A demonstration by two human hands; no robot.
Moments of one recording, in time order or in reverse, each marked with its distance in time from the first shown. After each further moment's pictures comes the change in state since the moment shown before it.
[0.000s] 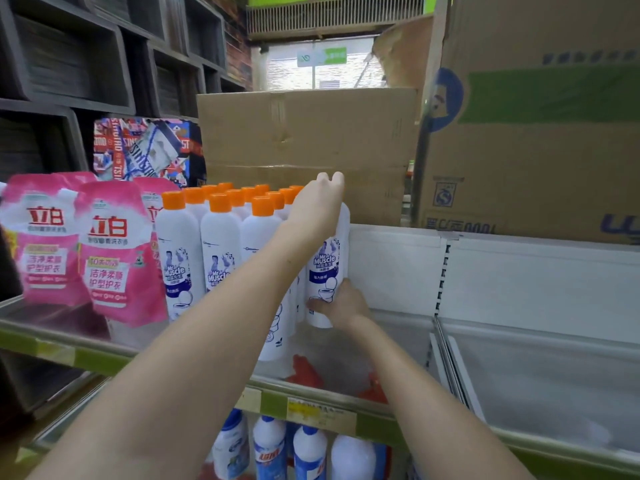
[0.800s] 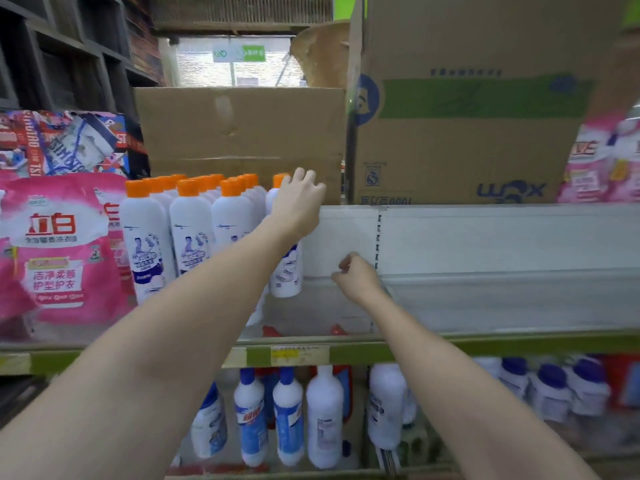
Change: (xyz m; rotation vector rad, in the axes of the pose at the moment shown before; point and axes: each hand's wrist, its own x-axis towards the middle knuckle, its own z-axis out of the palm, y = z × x) left_hand -0.044 0.029 -0.002 0.059 0.180 0.317; right_hand -0.089 0.012 -0.067 -0.174 0.343 0.088
